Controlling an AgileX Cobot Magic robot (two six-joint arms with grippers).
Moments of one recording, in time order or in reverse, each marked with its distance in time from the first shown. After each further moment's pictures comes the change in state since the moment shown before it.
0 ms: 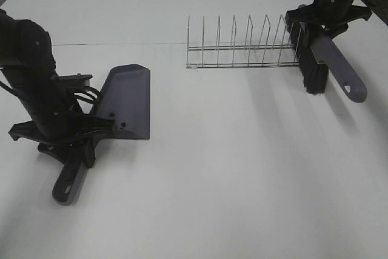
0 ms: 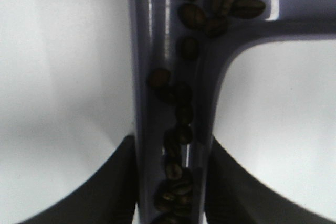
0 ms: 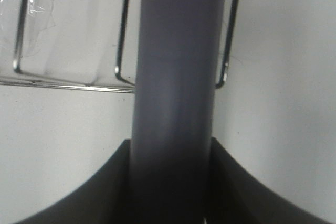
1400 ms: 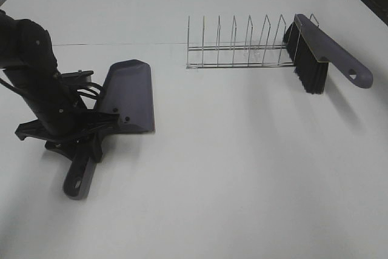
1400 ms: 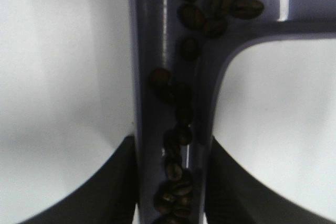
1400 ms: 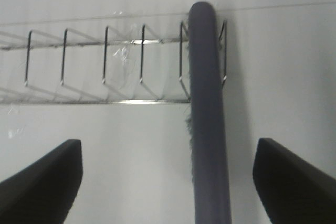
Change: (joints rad) left arm -0.006 0.000 -0.006 -0.057 -0.053 0.000; right arm -0.004 -0.301 0.142 0.150 -0.004 0.064
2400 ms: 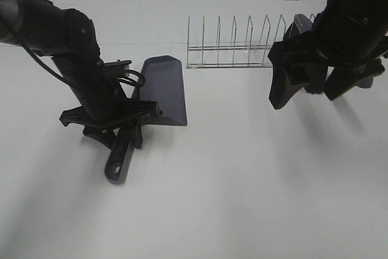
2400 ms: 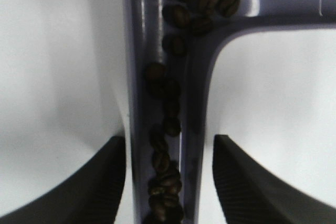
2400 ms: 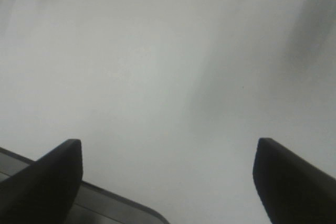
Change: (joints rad) left arm -0.093 0.116 -0.214 -0.039 0.086 -0.020; right arm 0.348 -0.703 1.138 0.012 -0.169 -0.032
